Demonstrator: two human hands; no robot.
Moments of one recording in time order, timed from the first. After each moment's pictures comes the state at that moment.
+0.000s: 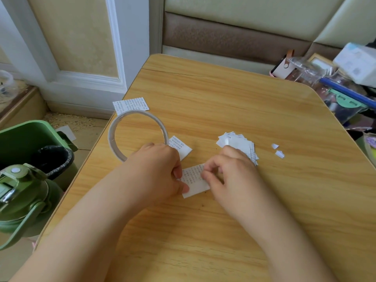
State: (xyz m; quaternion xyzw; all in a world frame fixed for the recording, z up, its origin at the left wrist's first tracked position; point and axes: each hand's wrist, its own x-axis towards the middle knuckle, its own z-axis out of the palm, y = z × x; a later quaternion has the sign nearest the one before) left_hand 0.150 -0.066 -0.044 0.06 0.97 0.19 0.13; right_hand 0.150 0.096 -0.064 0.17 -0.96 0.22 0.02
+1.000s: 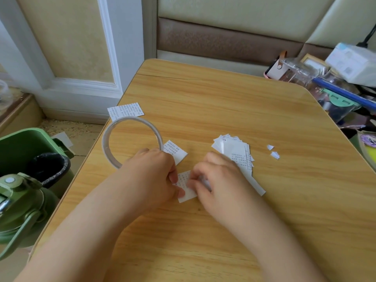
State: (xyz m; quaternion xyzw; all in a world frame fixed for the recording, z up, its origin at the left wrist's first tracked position) left_hand 0.151 -0.063 -0.041 0.05 0.97 0.19 0.13; right_hand 0.154 0.090 -0.064 0.21 -0.95 0.22 0.01
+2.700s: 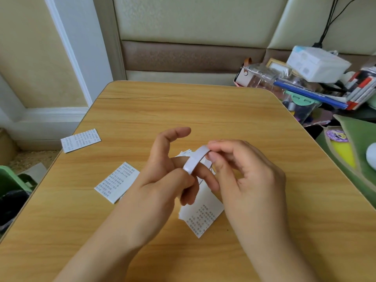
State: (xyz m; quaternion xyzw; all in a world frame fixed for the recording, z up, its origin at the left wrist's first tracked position) left_hand 0.149 0.012 -0.031 0.20 0.68 0.71 0.06; right_hand 0.150 0.156 -0.039 0.13 -0.83 0.42 0.35
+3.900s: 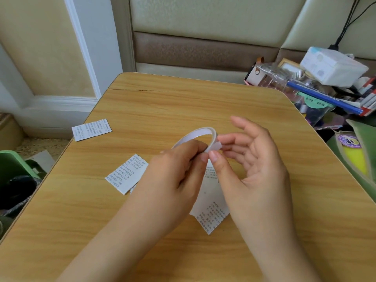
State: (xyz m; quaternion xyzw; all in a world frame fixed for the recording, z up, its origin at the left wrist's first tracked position) left_hand 0.148 0.012 -0.029 0.18 0.83 0.51 -0.10; right_hand 0.152 0.140 -0.037 0.10 -0.79 0.55 0.26
